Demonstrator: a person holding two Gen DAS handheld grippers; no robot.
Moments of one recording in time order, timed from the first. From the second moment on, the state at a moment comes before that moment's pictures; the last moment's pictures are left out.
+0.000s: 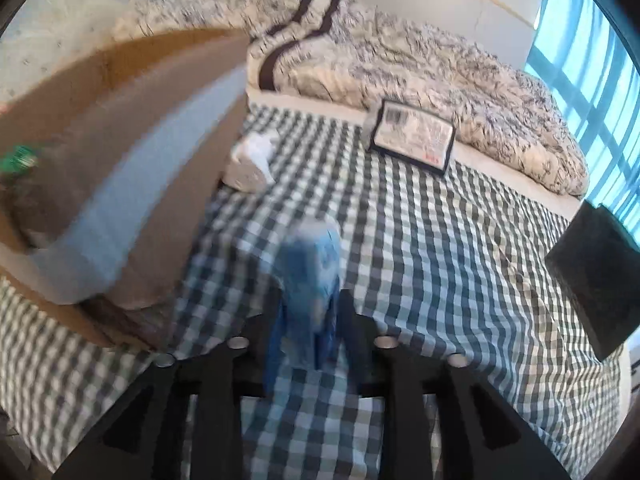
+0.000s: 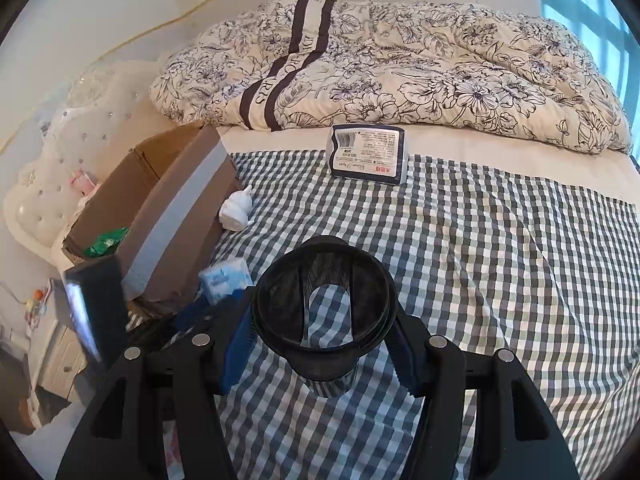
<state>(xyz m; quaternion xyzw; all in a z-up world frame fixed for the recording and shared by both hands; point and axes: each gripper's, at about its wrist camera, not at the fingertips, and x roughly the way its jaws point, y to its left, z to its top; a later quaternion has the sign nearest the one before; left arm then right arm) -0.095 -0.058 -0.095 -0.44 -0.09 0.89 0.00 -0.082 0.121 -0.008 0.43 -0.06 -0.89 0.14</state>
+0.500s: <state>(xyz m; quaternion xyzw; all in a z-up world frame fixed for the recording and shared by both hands) -0.100 -0.046 -0.069 -0.40 -0.07 0.91 0.02 -0.089 0.130 -0.005 0.43 -0.05 -0.89 0.12</state>
